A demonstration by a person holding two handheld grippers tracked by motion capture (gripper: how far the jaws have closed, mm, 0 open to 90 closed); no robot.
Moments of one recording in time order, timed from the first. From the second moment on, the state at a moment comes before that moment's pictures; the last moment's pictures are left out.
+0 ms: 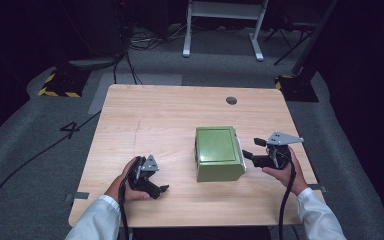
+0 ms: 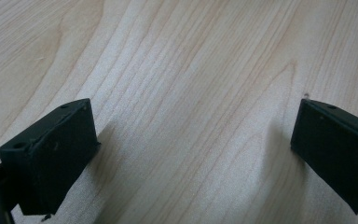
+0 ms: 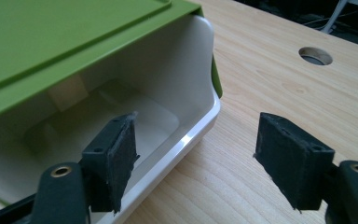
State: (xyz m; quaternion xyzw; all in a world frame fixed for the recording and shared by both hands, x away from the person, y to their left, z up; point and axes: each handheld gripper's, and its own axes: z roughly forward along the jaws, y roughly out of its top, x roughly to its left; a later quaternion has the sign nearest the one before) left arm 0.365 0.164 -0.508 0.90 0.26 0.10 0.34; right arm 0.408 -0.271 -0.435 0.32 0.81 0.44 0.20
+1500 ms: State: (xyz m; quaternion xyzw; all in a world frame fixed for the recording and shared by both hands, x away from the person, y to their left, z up) left arm 0.364 0.164 -0.508 0.90 0.27 0.10 0.34; right arm 0.416 -0.282 -0.458 0.36 0.82 0.41 0.18
